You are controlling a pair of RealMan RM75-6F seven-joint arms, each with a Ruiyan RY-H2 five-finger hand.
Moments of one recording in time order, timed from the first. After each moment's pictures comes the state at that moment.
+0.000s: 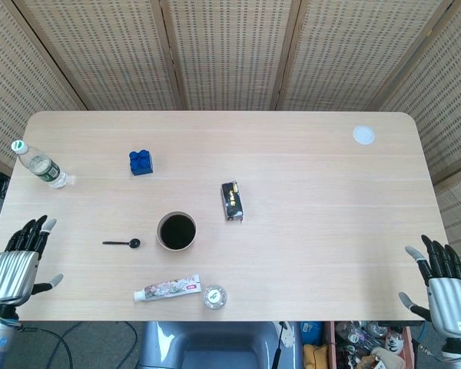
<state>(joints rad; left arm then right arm) -0.09 -1.17 -0.04 -1.74 1.46 1.41 0.30 -0.04 -1.17 0.02 -1.61 -1.59 1.61 -0.10</state>
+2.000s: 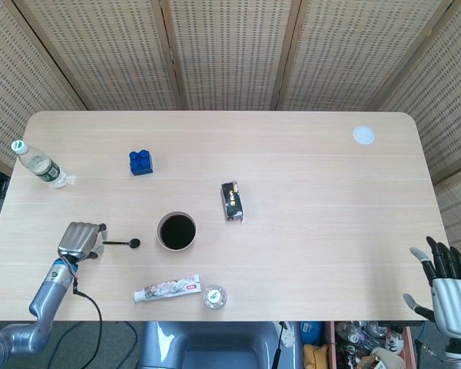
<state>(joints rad) -0.45 -1.56 -0.08 -1.15 1.20 0.90 0.29 -0.05 -1.16 0.03 -1.62 -1.57 1.60 -0.11</state>
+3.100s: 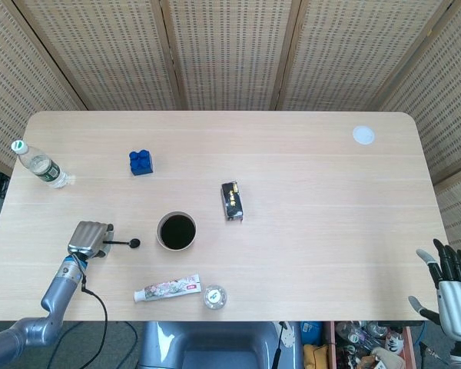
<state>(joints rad) -0.49 -1.63 -0.07 -1.06 1.16 0.85 0.30 -0.06 -1.15 0.03 -1.62 -1.55 1.61 -0.11</state>
